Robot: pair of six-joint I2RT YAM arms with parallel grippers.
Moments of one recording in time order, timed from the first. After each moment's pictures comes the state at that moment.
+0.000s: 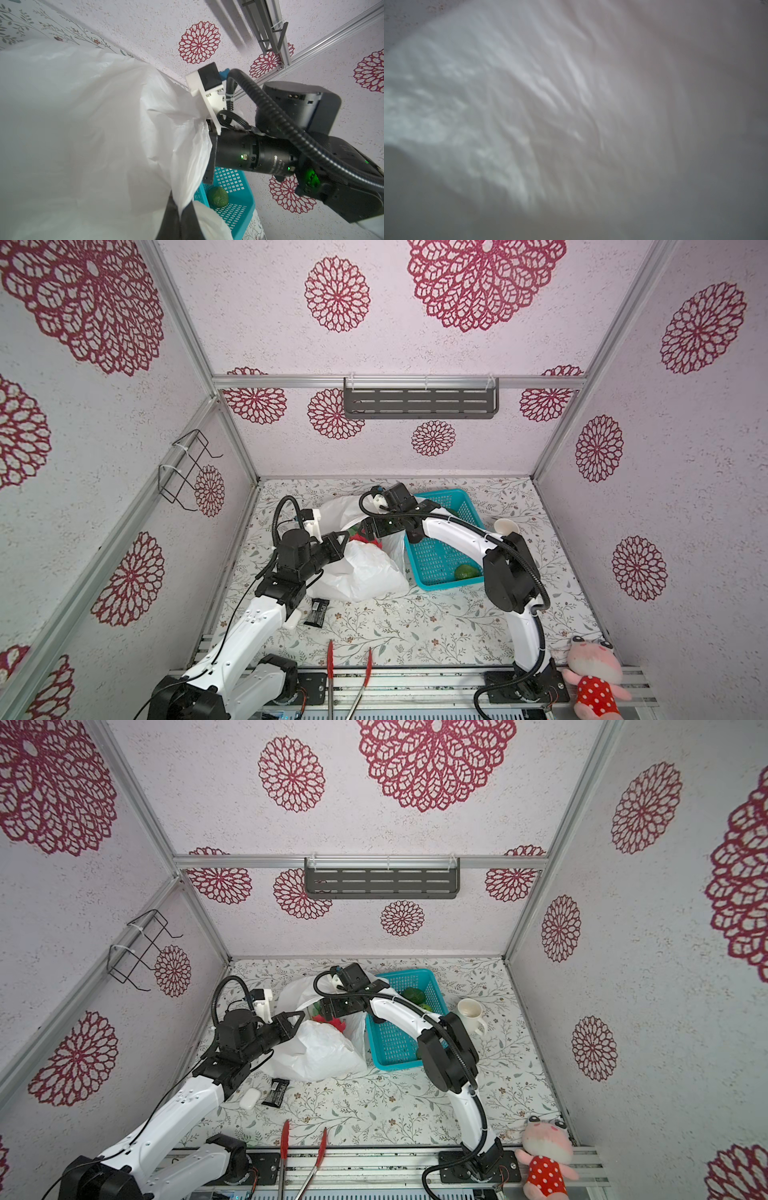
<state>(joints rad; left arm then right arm) -0.29 1.03 0.62 0.09 0.27 -0.74 0.73 2.08 1.76 -0.50 -0.24 0.29</state>
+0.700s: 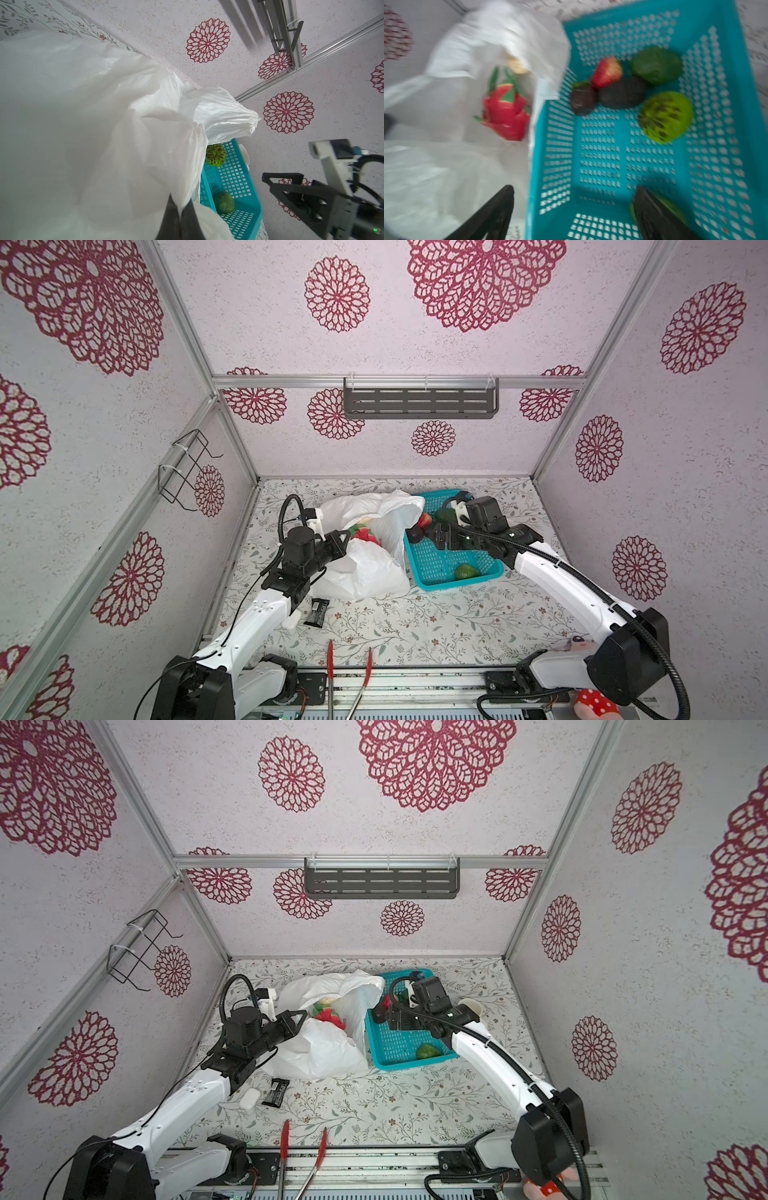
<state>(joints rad) -0.29 1.12 0.62 0.15 0.26 -0.75 0.49 1.36 1.12 -0.65 -0.04 0.40</state>
